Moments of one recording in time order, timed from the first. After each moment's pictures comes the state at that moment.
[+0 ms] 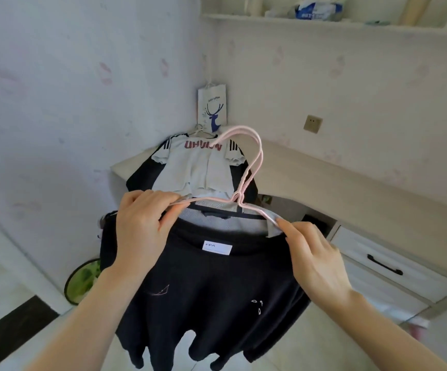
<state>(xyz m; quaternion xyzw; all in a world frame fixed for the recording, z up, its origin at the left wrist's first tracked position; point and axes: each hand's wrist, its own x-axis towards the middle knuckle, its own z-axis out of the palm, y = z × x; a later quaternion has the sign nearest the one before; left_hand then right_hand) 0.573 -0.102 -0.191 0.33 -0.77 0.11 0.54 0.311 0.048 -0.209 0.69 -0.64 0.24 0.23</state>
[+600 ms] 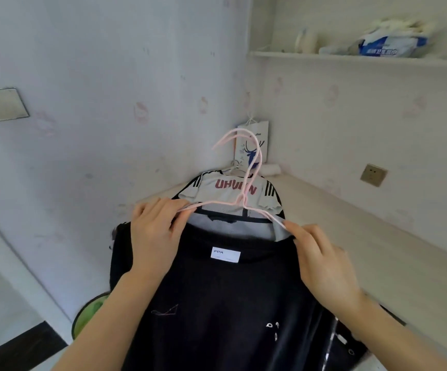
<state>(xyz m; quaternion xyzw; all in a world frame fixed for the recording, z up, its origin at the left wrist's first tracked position) 0.495 -0.281 -0.167 0.42 -0.70 0.21 0.54 0.214 -0.198 -0.180 0.73 -0.56 0.33 0.22</state>
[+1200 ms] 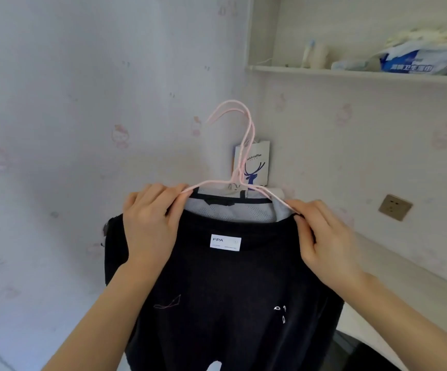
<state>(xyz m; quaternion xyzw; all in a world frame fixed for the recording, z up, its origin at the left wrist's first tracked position) 0.460 -0.466 -0.127 0.44 -0.68 0.20 0.56 0.183 -0.395 -0.132 0.72 -0.50 0.44 0.19</state>
